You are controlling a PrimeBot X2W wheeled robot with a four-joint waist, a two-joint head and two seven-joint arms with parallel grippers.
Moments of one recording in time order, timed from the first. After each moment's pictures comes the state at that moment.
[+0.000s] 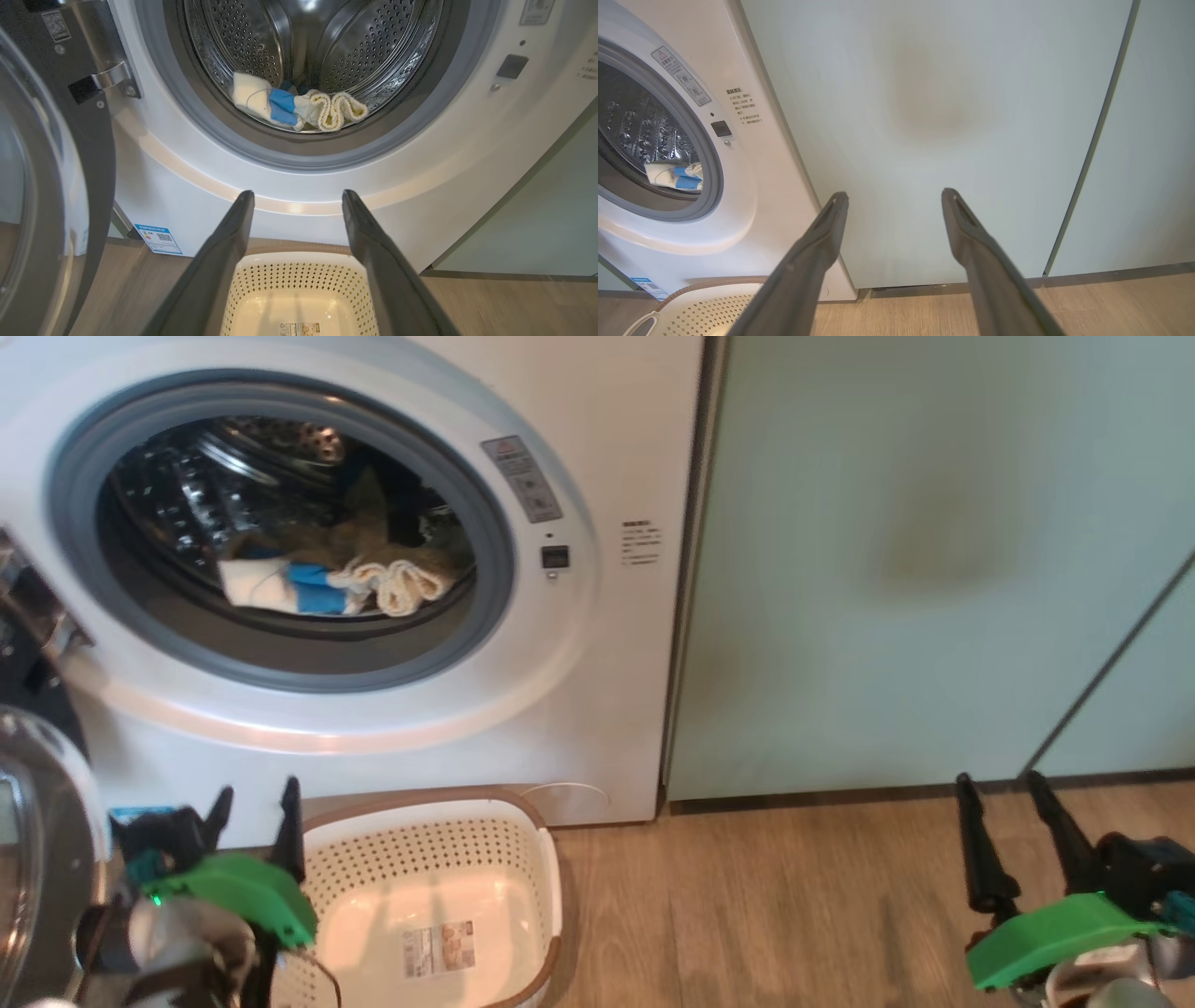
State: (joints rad) left arm -0.20 0.14 0.15 0.62 -0.23 -0.13 -0.26; right arm -0.09 -0.13 0.16 0.31 0.30 0.13 -0.25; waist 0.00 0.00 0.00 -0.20
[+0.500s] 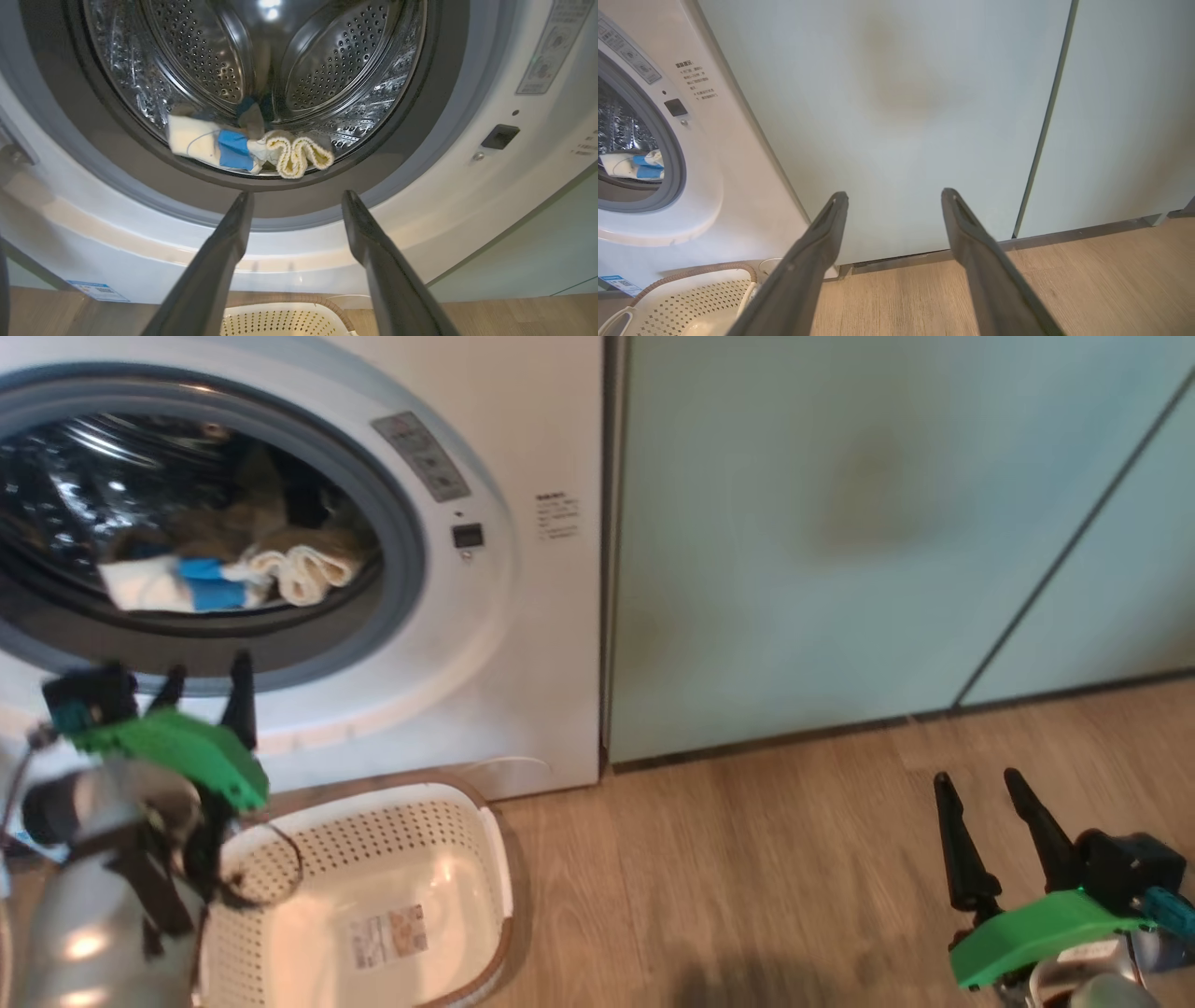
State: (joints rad) left arm -0.44 0.24 0.10 0.71 -0.40 -0.13 -0.13; right arm -0.09 -0.12 0.19 0.31 0.30 0.13 -0.25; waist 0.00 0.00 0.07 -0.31
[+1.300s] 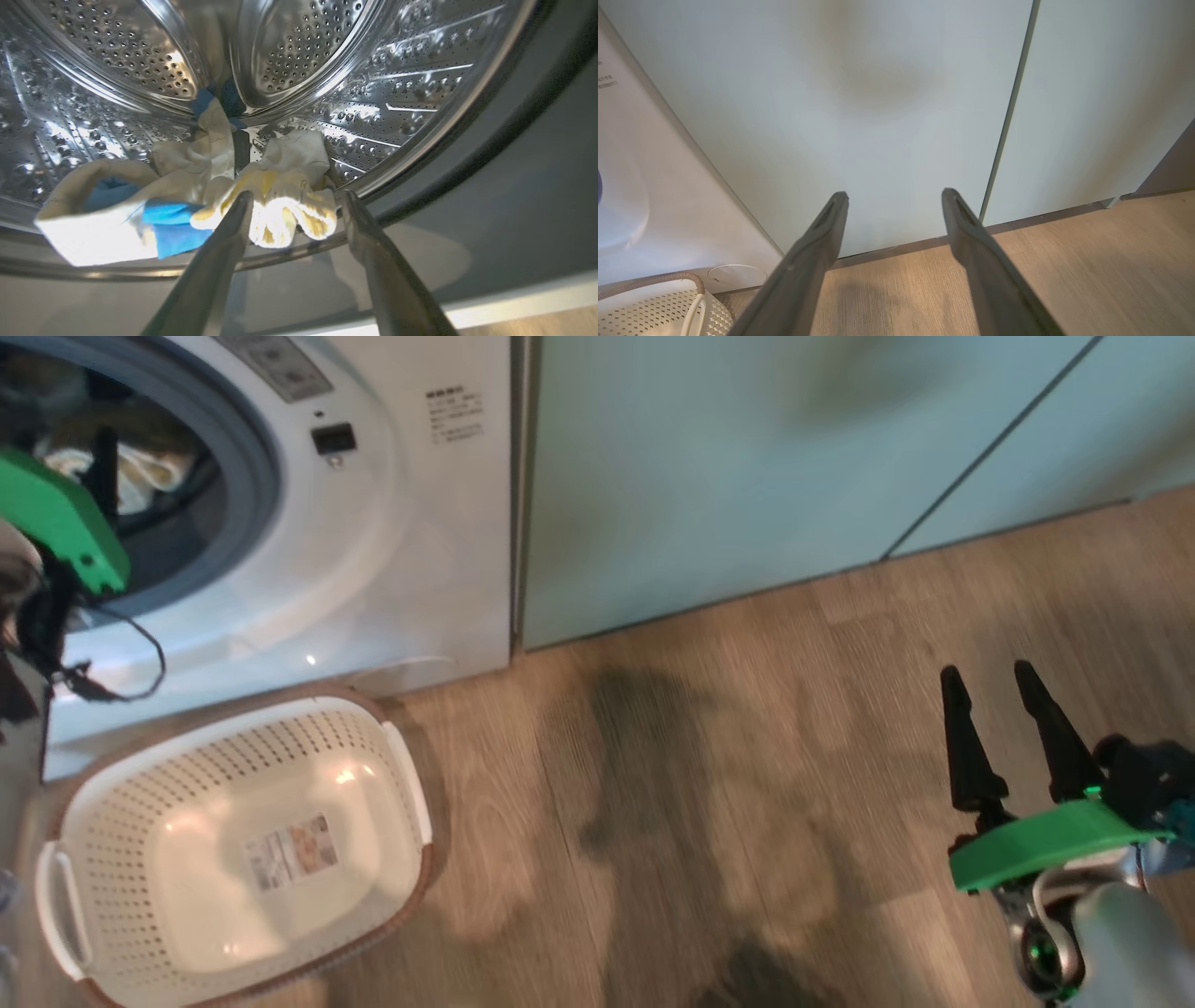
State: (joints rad) left arm -0.89 0.47 -0.09 0.86 -0.46 -0.13 0.08; right arm -0.23 -0.10 0.17 0.28 0.31 0.13 -0.25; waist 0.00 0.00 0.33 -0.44
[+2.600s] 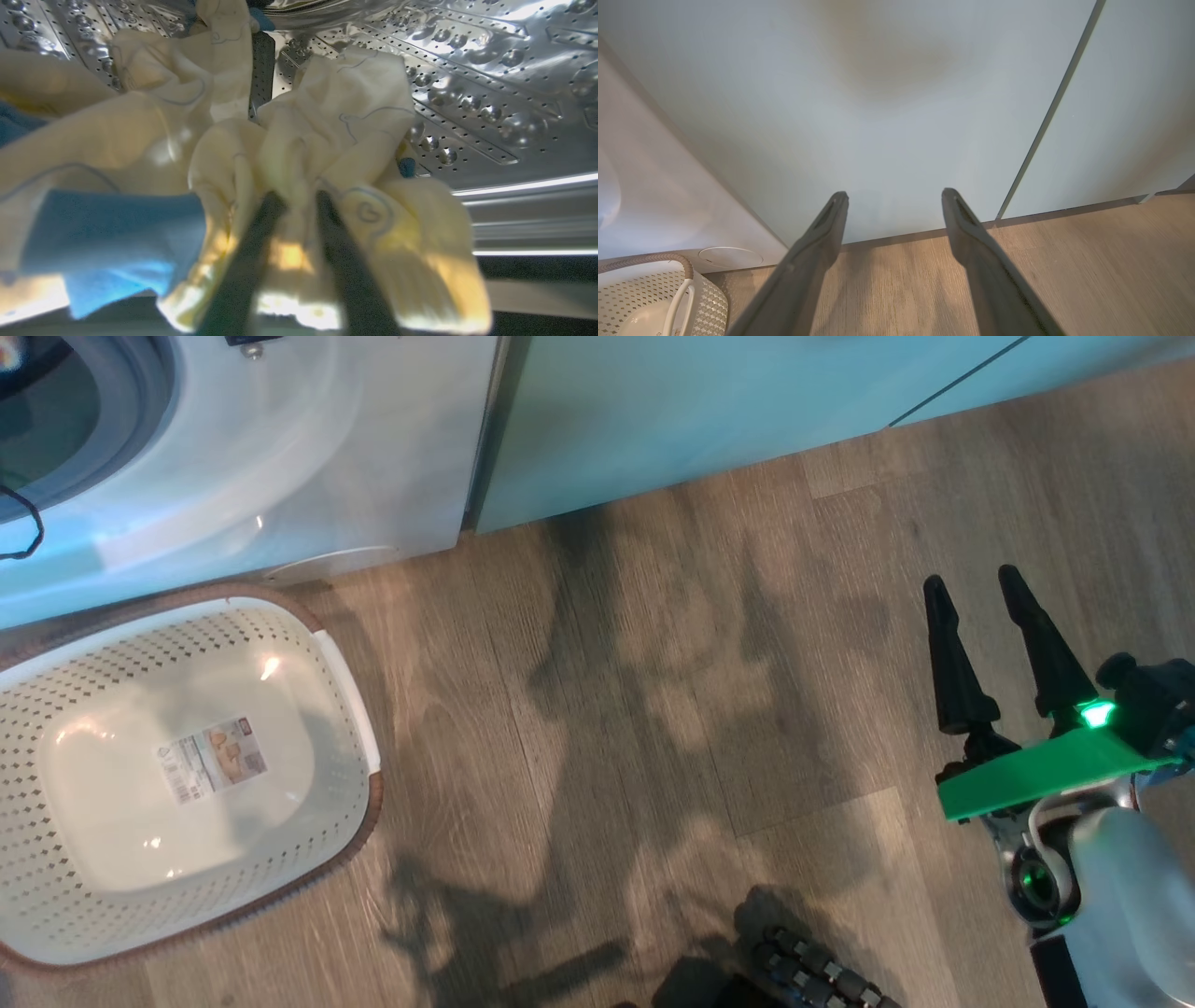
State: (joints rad) left arm -1.27 0.55 -0.23 1.14 -0.56 -0.13 0.24; right arm -0.36 -0.06 0.17 0.26 0.32 0.13 -0.25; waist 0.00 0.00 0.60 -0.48
